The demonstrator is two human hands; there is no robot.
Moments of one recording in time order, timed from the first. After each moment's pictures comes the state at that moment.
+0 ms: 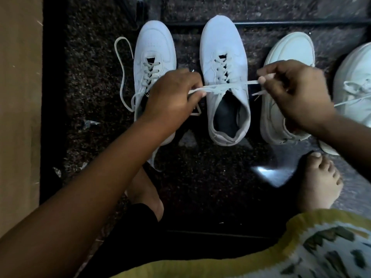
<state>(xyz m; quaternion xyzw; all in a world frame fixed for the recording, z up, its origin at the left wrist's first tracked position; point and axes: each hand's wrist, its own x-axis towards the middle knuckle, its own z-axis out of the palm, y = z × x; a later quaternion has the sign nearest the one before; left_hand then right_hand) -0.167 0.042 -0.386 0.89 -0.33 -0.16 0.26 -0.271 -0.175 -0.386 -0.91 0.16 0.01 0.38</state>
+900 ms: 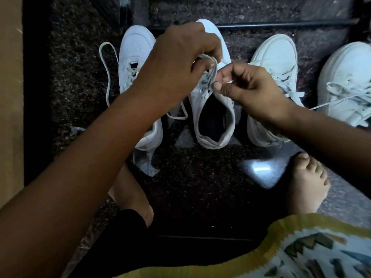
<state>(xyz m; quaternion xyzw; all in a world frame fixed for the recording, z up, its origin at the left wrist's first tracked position) -0.141 -0.011 -0.345 0.84 -0.44 -0.09 0.29 -0.249 -0.153 -0.391 -0.73 0.15 0.06 0.66</state>
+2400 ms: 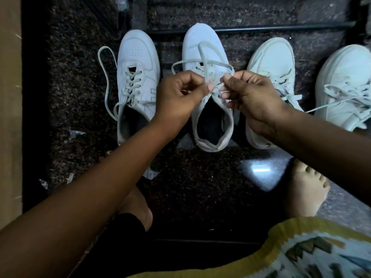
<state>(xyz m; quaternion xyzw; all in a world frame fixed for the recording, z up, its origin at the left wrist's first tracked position) -0.185 -0.007 -0.396 0.77 -0.10 -0.24 0.59 -0.243 -0.146 -0.396 -0.54 0.37 0.04 0.76</state>
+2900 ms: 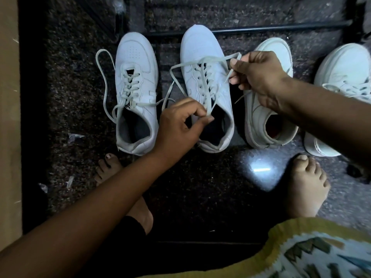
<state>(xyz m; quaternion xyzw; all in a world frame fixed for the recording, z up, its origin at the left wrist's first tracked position) -0.216 0.017 -0.415 0.82 -0.29 -0.13 0.47 -0.213 -0.185 -0.412 -0.64 0.41 0.04 0.65</state>
